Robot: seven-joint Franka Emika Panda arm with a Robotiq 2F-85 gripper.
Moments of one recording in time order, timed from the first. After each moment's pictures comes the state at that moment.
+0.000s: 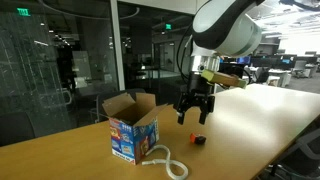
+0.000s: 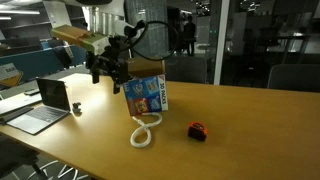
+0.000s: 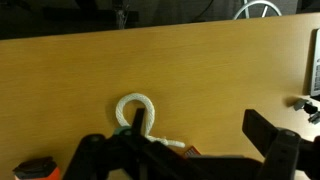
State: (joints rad) arm 0.20 -0.33 0.12 -2.52 0.33 2.15 0.08
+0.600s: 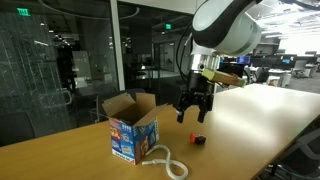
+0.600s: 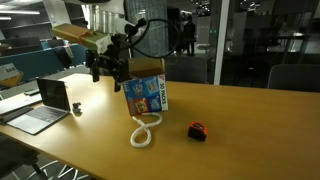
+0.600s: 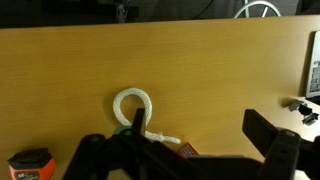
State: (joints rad) arm 0.20 -0.33 0.12 -2.51 0.33 2.15 0.05
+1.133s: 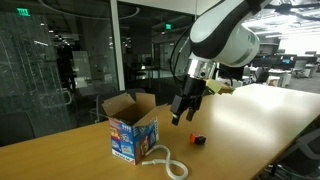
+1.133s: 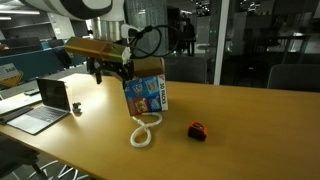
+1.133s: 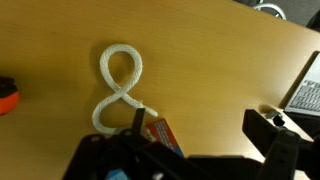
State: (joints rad) arm 0.24 -0.29 0.11 -2.55 0.37 2.38 -0.31
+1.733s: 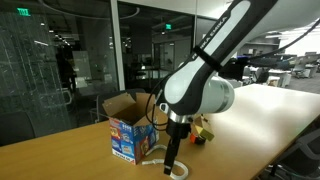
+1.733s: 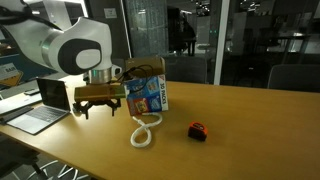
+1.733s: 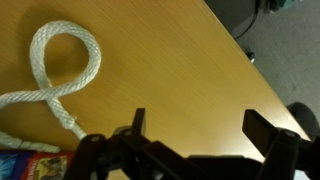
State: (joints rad) arm 0.37 0.03 0.18 -2.57 0.45 2.63 -0.75
